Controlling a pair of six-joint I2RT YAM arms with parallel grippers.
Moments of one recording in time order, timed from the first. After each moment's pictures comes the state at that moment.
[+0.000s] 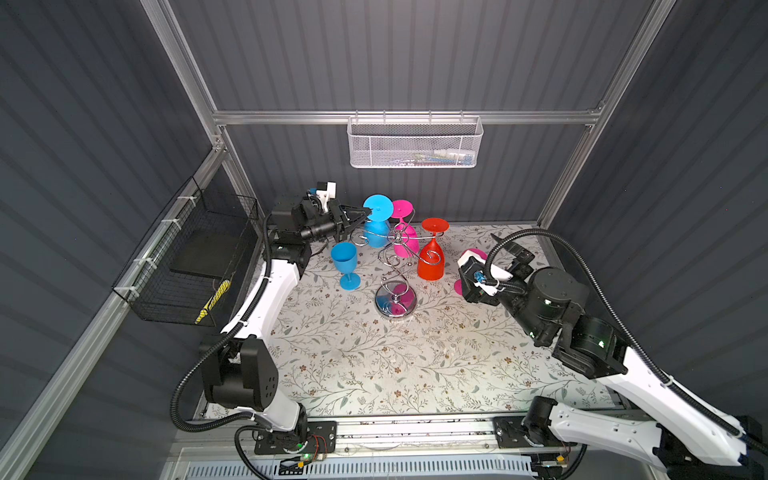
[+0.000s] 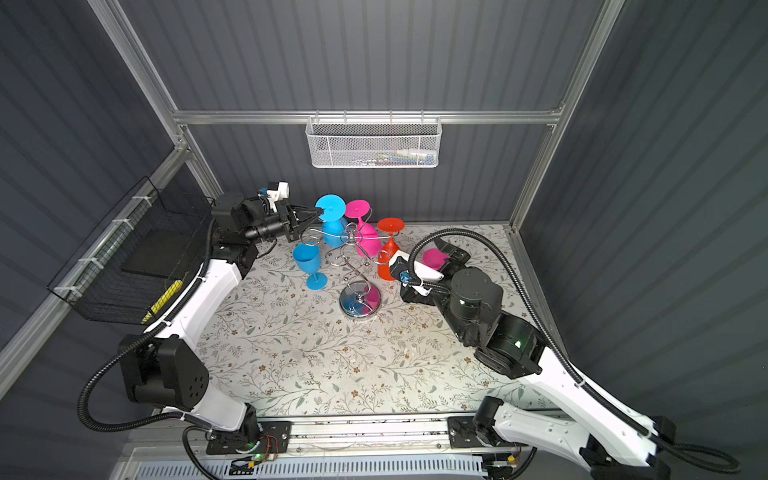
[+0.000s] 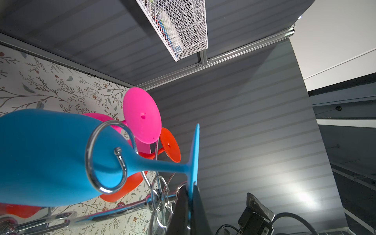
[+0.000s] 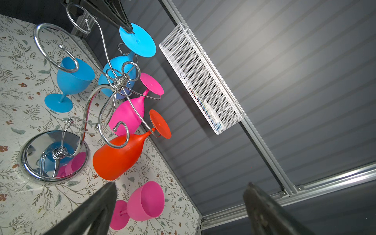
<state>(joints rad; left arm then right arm) -0.16 1.57 1.43 0.11 0.99 -1.18 0.92 0.91 1.19 -0.37 0.53 -0.79</state>
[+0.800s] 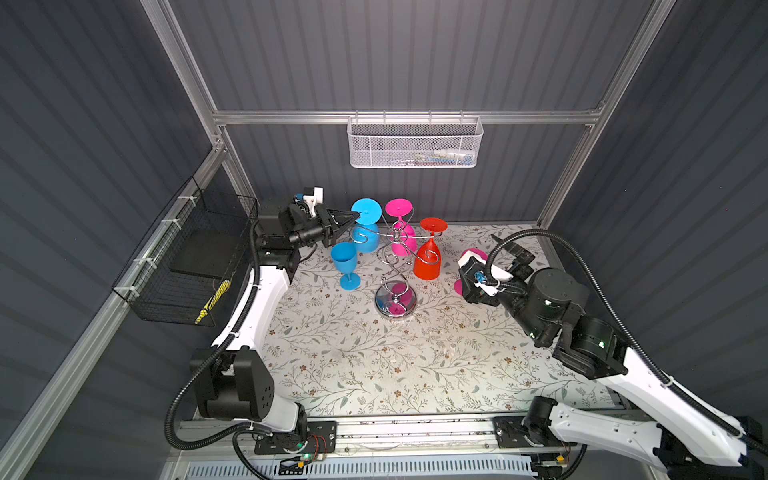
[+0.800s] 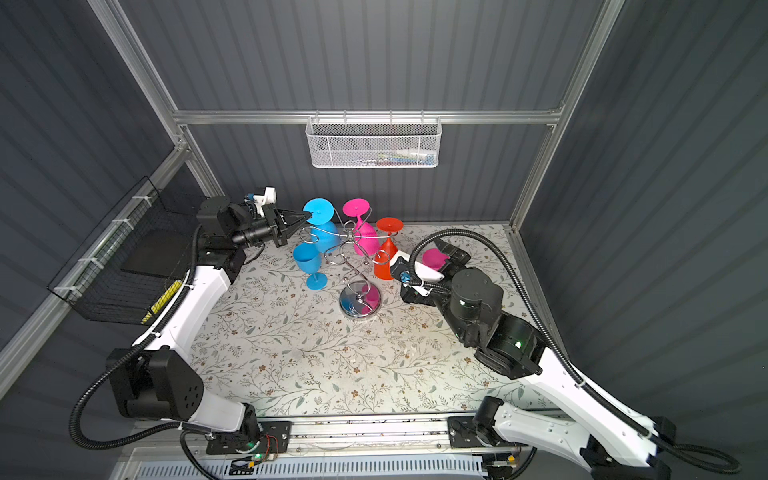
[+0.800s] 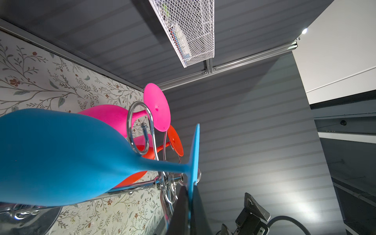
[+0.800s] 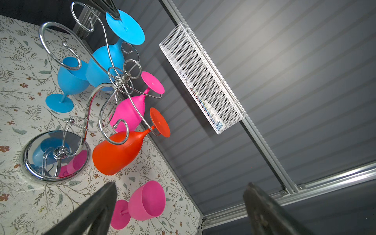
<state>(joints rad) -0.08 1.49 1.38 0.05 1.00 -1.18 0.92 0.91 1.18 -0.37 0.53 -0.79</state>
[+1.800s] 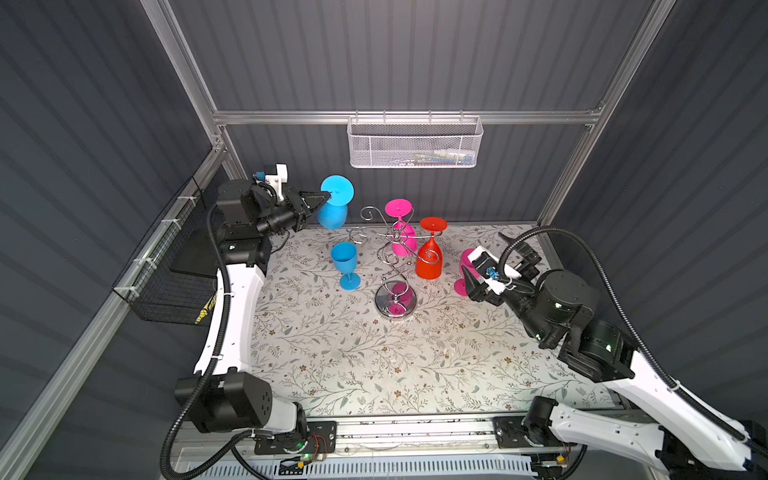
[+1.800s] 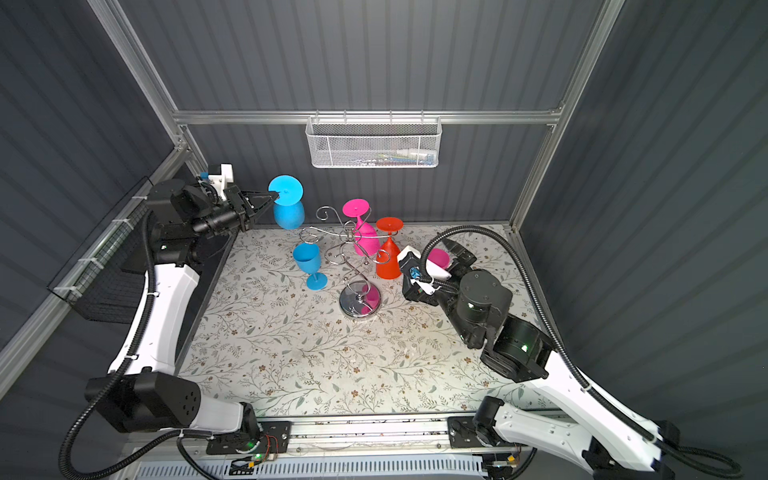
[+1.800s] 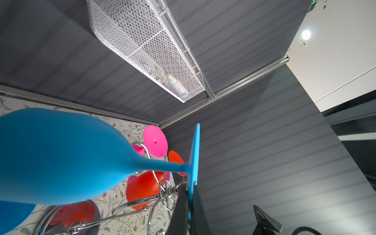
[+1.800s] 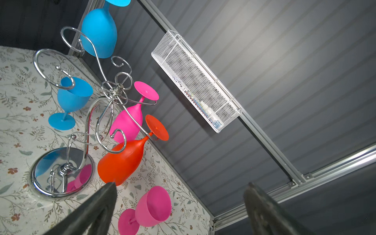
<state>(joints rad) 0.05 1.44 1.64 -0.25 0.93 -0.91 0.92 0.89 1.19 -0.35 0.54 -0.66</state>
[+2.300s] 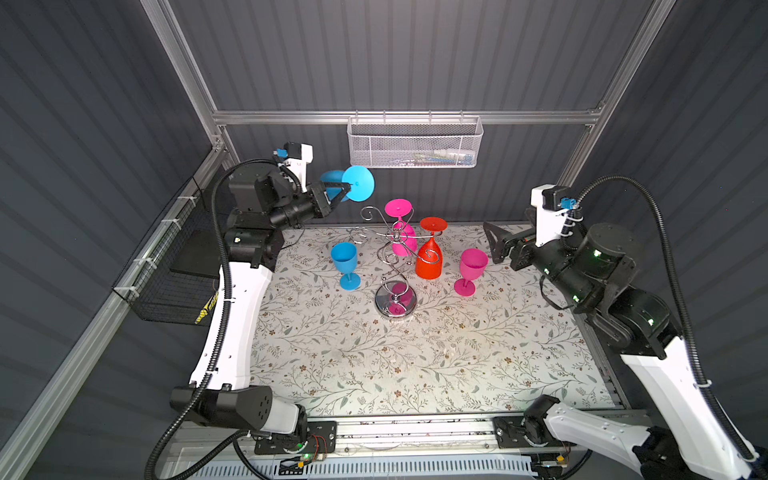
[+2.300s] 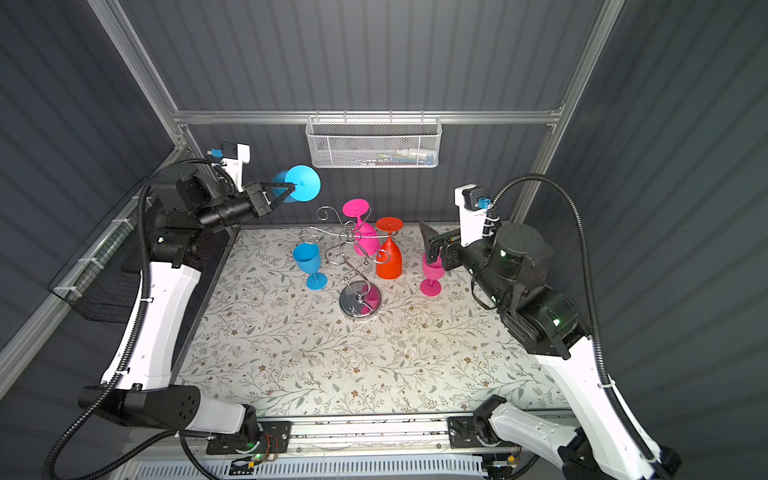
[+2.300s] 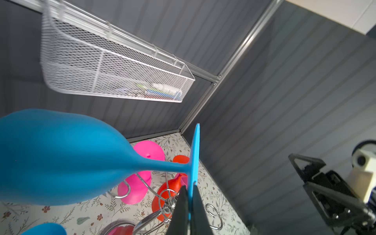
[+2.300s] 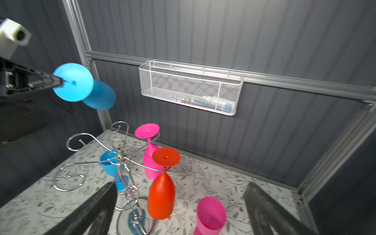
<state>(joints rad) -0.17 1.45 1.83 -0.47 0.74 -0.44 0.57 1.05 1.59 -0.61 0.13 0.04</state>
